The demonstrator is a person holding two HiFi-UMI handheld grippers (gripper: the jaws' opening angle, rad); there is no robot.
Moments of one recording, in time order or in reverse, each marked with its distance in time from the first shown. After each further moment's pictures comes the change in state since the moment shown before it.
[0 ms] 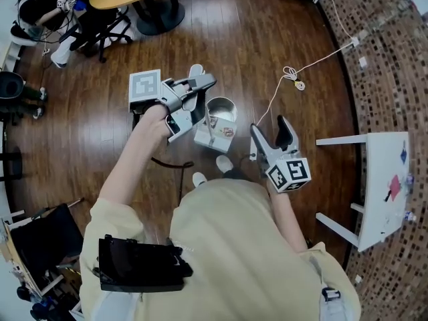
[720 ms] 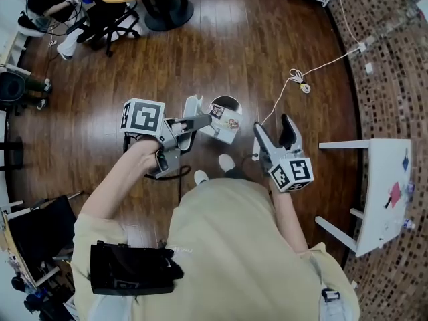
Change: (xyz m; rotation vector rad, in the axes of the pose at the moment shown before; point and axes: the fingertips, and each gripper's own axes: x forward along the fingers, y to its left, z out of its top) left arm -0.068 0.034 -0.089 0.178 0.233 0.182; right arm 0.000 0.014 -0.002 -0.022 -0.013 0.027
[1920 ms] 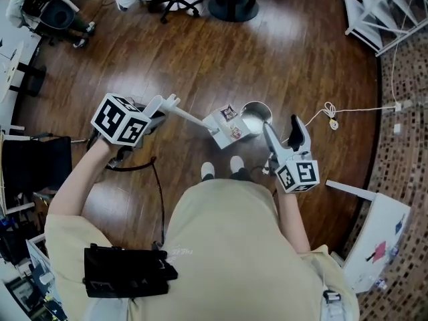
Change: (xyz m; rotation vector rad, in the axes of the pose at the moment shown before) left arm -0.237 0.081 -0.054 0.541 0.164 0.847; right arm 0.060 0.098 -0.011 -0.070 0.062 0.305
